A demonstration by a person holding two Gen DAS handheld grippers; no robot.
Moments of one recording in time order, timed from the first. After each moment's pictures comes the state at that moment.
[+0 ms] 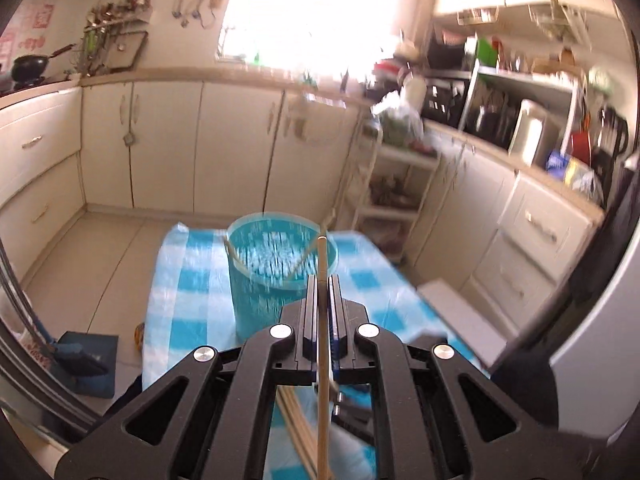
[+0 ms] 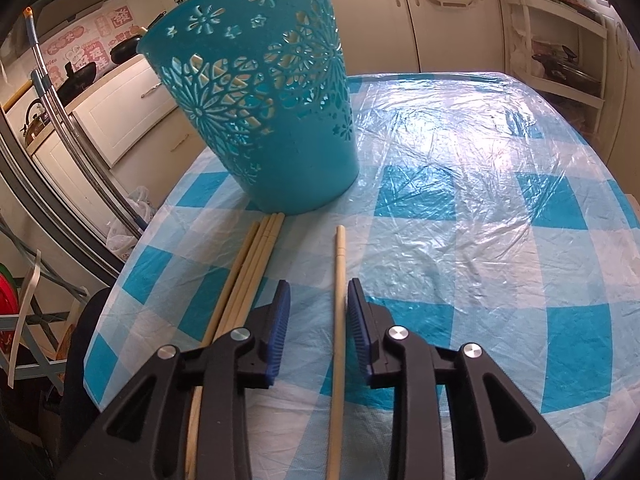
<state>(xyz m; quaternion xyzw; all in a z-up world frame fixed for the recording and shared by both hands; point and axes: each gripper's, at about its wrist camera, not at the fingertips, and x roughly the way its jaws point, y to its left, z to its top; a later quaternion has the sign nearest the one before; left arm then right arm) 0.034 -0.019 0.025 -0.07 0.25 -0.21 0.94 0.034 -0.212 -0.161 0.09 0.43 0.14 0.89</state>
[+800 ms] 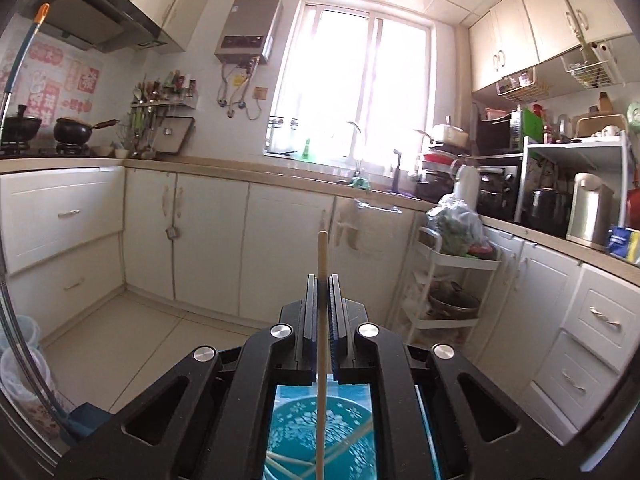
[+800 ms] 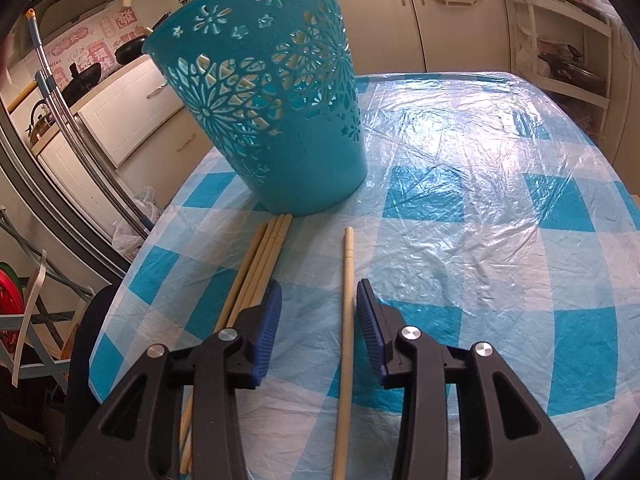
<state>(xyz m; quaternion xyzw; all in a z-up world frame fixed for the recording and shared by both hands) 0.146 -0.044 0.090 -0.07 0.10 -0.09 0.99 0.035 -0.209 -0.161 0.09 0.43 0.15 0.89</state>
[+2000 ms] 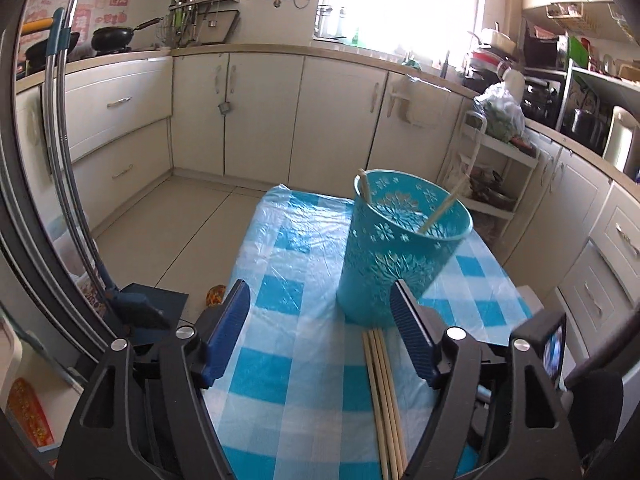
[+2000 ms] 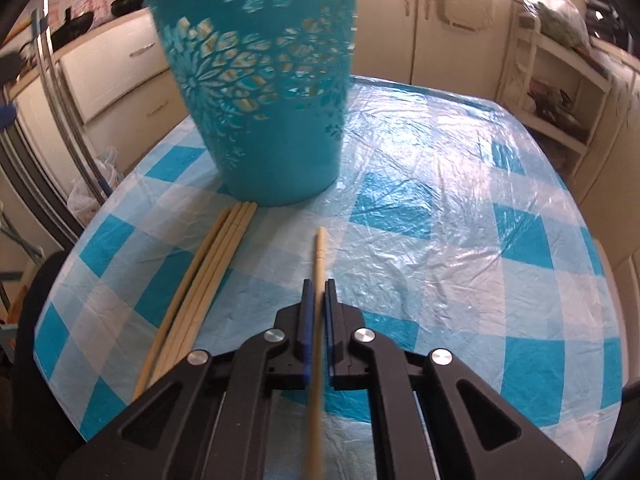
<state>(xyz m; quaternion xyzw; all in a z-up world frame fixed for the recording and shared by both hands) 0.040 0.013 -0.043 -0.06 0.30 -0.04 0.95 0.034 -0.209 -0.160 0.00 0.44 0.09 0.89</state>
